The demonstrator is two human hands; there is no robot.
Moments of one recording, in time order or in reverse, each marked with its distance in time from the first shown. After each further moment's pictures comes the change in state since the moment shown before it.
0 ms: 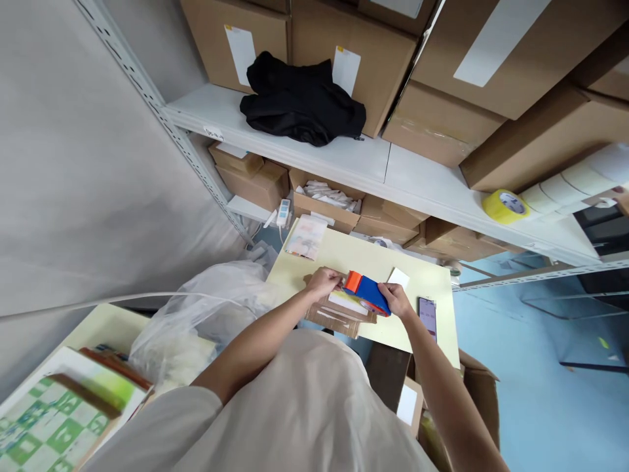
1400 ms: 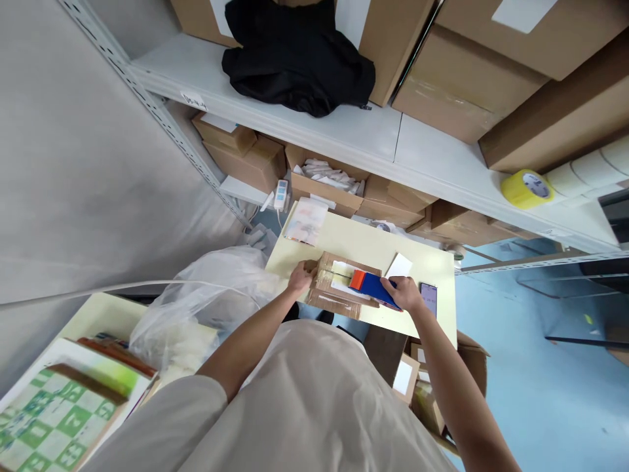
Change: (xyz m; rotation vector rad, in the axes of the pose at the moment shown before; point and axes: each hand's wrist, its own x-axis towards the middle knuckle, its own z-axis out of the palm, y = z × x) left_hand 0.017 -0.082 -0.057 0.576 0.394 0.111; right_hand -0.011 -0.019 -0.005 -0.625 0.007 0.067
